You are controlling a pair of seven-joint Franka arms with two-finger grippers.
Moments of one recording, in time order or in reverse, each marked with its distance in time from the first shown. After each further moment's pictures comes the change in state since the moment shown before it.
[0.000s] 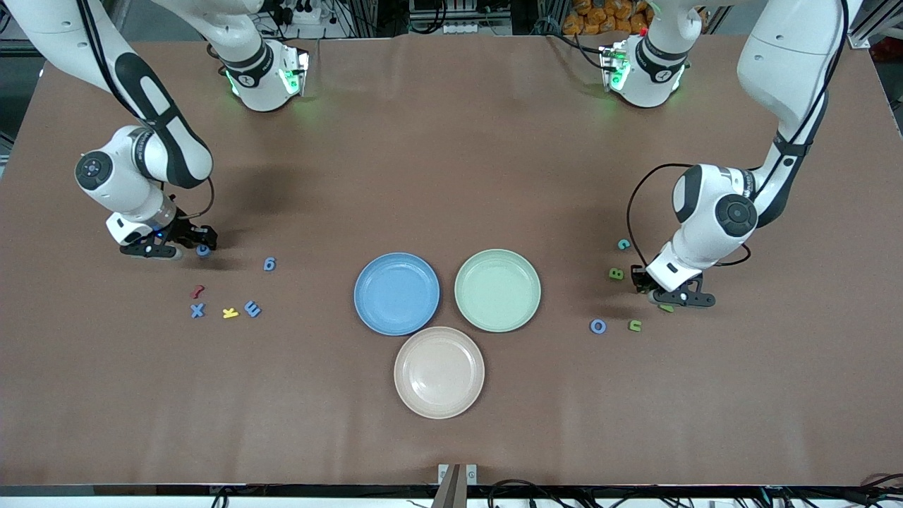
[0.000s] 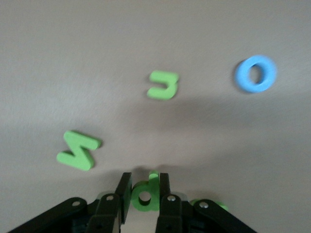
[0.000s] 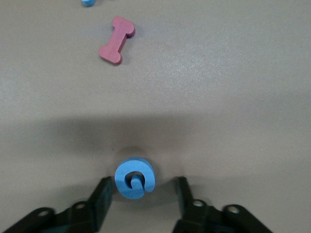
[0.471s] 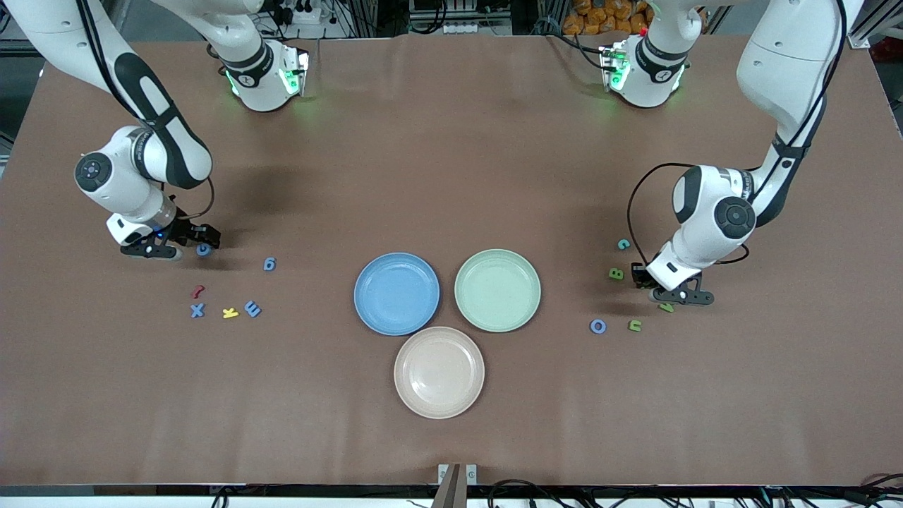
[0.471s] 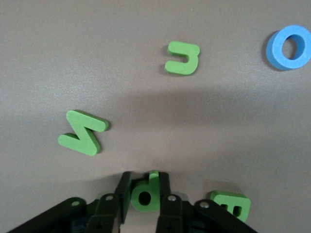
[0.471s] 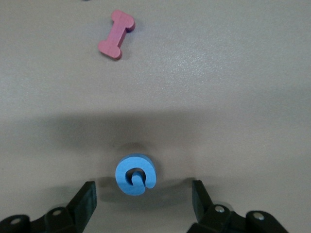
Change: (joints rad) left arm 0.011 0.021 0.010 -0.021 0.000 0.003 0.002; right arm 0.000 0.000 0.000 0.005 0.000 -0.023 0.005
